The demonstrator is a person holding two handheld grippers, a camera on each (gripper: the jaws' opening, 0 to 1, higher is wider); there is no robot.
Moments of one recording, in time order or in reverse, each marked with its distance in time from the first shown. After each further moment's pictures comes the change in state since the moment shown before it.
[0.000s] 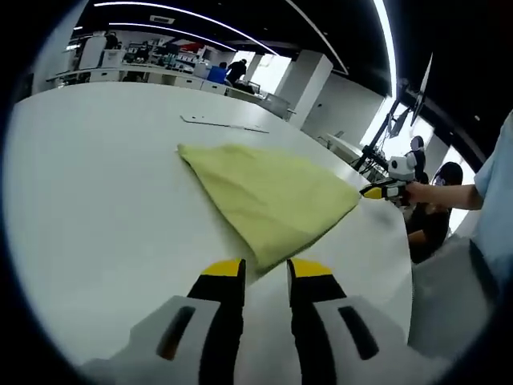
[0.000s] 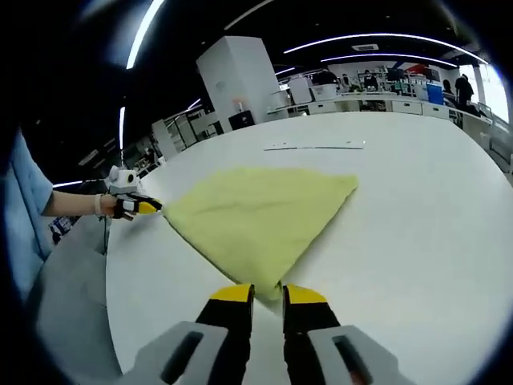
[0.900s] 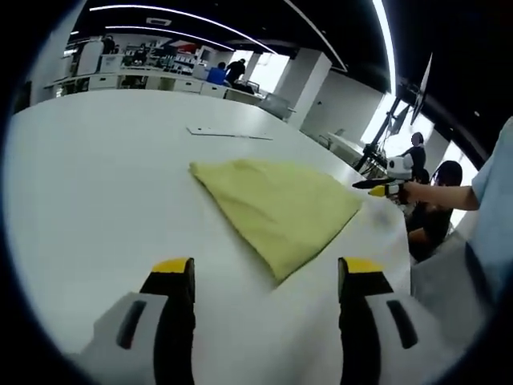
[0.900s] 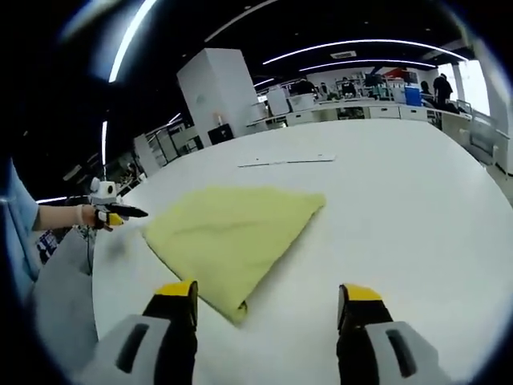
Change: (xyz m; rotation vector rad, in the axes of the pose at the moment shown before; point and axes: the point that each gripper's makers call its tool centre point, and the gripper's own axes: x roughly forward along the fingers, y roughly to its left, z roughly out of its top) left arm -0.018 0.011 0.026 0.046 0.003 0.021; right arm -0.007 -0.029 0.019 0.059 -0.080 -0.101
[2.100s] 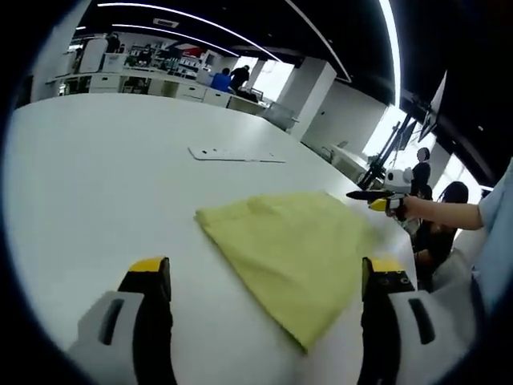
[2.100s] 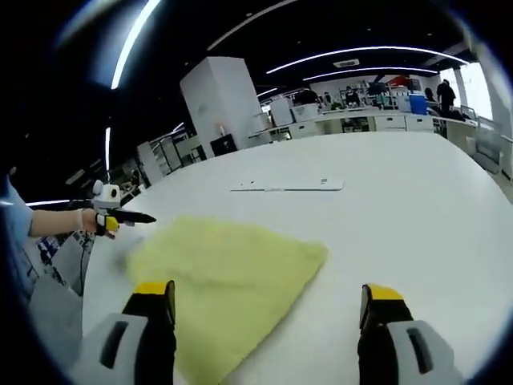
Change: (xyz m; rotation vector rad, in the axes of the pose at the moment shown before) left arm 0.042 0.036 0.062 -0.033 -0.036 -0.004; right arm 0.051 -0.030 0.056 -0.008 -0.047 0.007
